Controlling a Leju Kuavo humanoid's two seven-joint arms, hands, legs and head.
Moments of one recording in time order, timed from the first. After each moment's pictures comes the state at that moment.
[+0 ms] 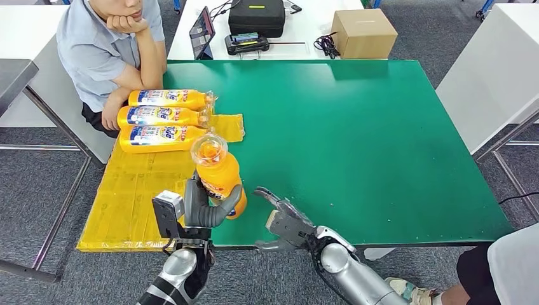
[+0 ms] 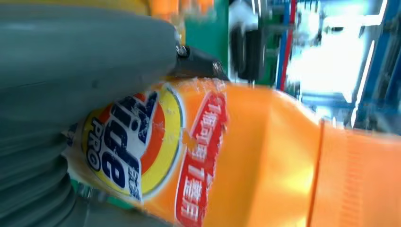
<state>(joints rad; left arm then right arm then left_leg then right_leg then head) -0.22 -0.23 -0.46 -1.16 0.15 0.52 -0.55 -0.28 -0.06 0.68 -1.07 0.17 0.11 -0.40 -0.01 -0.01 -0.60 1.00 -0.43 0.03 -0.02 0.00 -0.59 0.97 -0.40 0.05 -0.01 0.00</state>
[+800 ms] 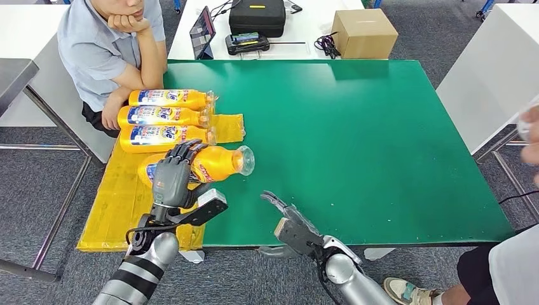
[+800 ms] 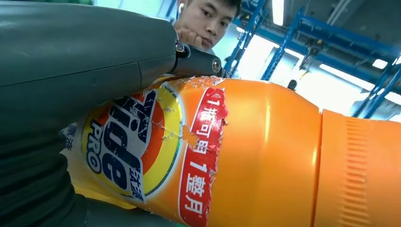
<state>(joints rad) -0.34 -0.12 -0.29 -1.06 -1.01 0.69 -0.23 -0.20 -0.04 0.57 -1.13 0.23 0.15 -0.45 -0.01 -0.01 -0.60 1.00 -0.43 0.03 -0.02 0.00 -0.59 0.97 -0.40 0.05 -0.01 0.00</state>
